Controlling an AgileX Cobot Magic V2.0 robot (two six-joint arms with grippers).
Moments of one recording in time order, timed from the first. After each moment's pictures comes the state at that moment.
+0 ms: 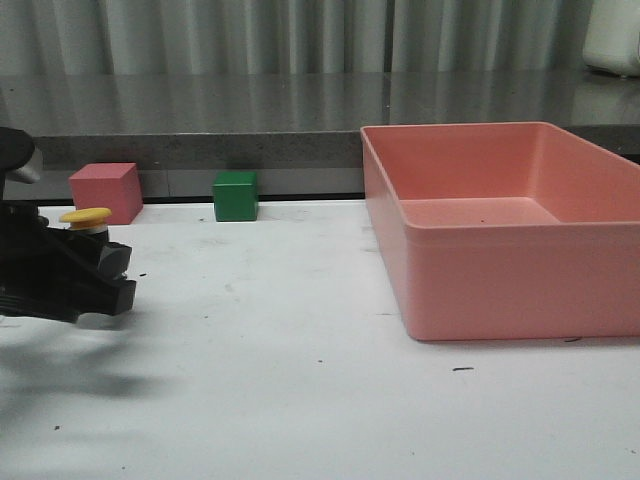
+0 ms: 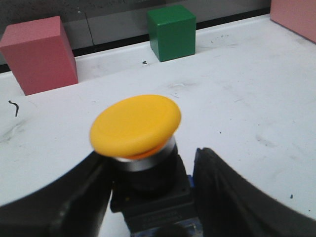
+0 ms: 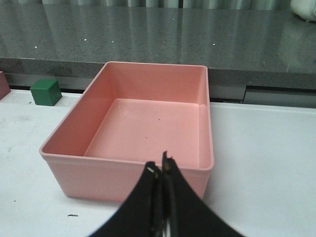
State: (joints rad) left arm -0.42 1.91 -0.41 -0.13 -1.12 0.07; right arm 0.16 0.17 -0.34 -0.05 0.43 0.10
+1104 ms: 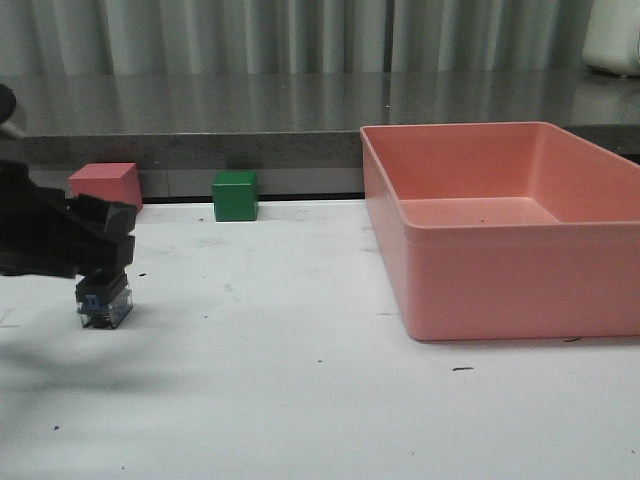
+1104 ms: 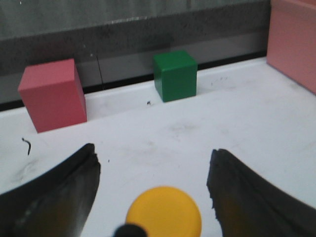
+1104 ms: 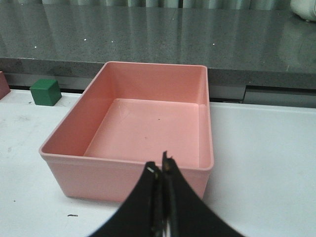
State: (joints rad) left arm -0.43 1.80 -0.41 -0.16 -1.12 0.07; right arm 0.16 0.17 -0.34 -0.05 0.43 0.10
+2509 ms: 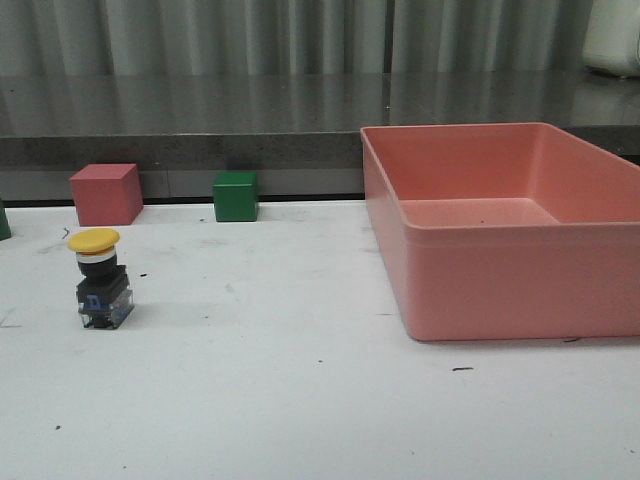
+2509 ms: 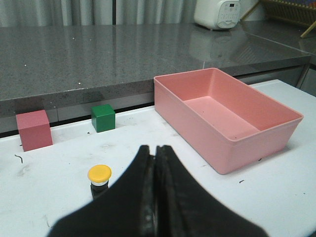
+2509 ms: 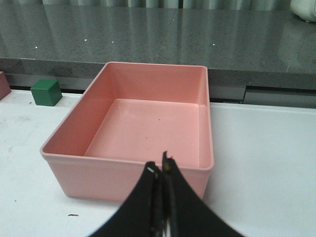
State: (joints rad) left arm -0.43 0.18 -0.52 -0.16 0.57 0.07; right arm 0.16 0.17 -0.34 -0.05 0.43 0.10
